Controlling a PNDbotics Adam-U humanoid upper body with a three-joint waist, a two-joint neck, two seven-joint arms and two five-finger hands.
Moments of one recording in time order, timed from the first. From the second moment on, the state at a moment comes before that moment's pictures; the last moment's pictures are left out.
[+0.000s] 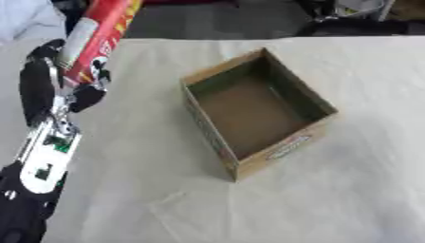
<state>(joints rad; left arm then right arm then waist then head) -0.54 0.32 -0.10 -1.56 -0.66 0.49 0.35 -0.25 -0.50 -0.15 -1.71 -0.26 0.06 -0.54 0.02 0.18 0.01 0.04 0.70</state>
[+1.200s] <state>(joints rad) -0.63 0.19 -0.30 -1.60 -0.74 0.37 0.10 -0.25 -0.50 -0.15 -1.71 -0.26 0.07 -0.54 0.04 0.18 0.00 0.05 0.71</state>
